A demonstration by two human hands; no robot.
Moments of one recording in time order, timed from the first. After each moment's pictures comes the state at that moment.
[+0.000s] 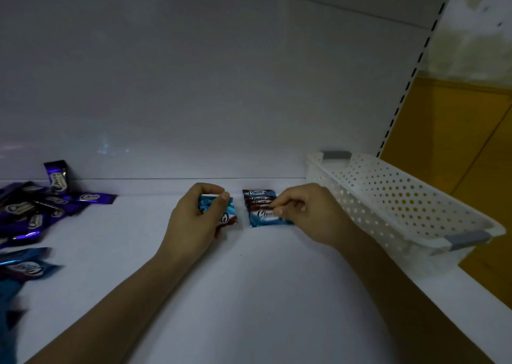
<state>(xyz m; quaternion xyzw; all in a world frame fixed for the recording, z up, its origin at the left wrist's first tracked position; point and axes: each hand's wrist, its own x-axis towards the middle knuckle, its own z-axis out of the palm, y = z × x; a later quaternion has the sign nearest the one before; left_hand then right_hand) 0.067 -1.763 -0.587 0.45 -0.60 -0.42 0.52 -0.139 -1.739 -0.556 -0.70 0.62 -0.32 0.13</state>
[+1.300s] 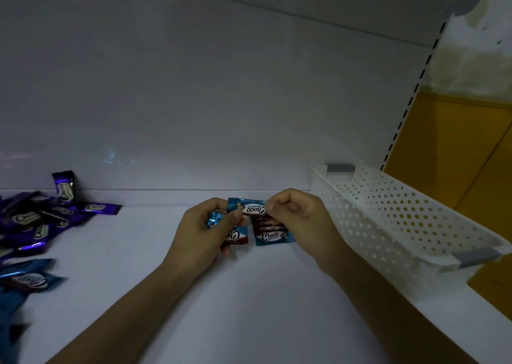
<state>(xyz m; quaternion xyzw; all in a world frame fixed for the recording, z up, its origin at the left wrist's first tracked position) 0.067 -1.758 -0.580 0.38 -0.61 -0.47 0.52 -0.104 -1.732 -0.552 -0.59 0.52 -0.53 0.32</state>
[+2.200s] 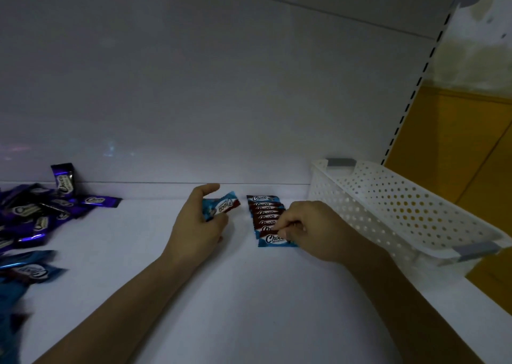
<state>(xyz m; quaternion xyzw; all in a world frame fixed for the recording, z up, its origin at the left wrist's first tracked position) 0.070 -1.768 -0.589 0.45 -0.59 -0.44 0.50 -0.132 -1.729 -0.552 -0.77 0.61 -0.18 0.06</state>
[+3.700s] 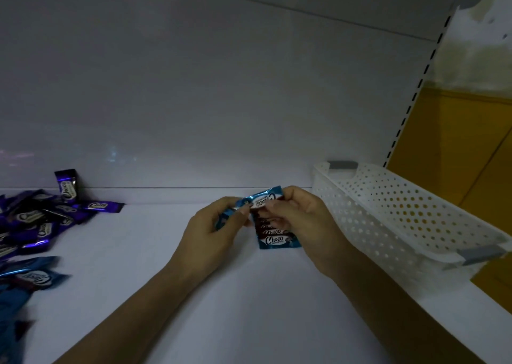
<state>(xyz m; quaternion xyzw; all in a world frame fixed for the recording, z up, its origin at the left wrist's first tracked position) 0.067 -1.758 -0.583 0.39 -0.68 -0.40 0.48 -0.097 -1.725 -0.548 -0.51 0.52 -0.53 0.43</state>
